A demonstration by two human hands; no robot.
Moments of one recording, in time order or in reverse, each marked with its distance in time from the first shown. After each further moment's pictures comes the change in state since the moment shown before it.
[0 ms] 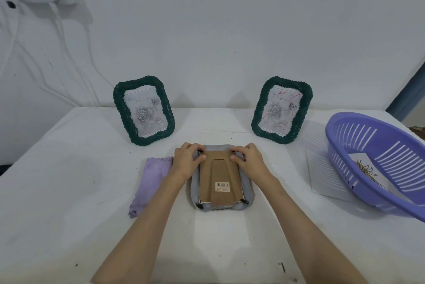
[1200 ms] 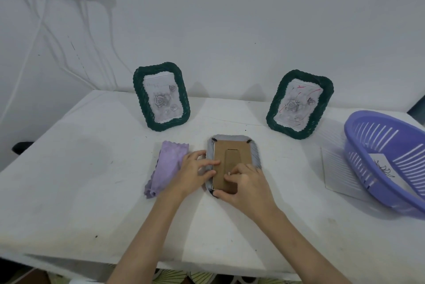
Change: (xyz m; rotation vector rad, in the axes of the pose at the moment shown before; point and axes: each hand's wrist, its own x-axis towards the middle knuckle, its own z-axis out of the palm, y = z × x) left_hand -0.074 -0.007 -0.016 0.016 -0.139 0.067; right_hand -0.096 -0.055 0.031 -0.498 0.076 -0.287
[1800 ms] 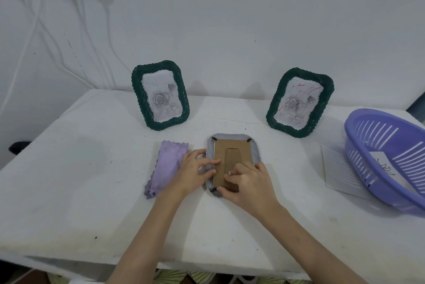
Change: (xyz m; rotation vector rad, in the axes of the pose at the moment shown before) left_hand 0.000 0.002 -0.002 -0.019 -0.010 -0.010; right_hand 0.005 0.006 0.002 -0.170 0.085 -0.118
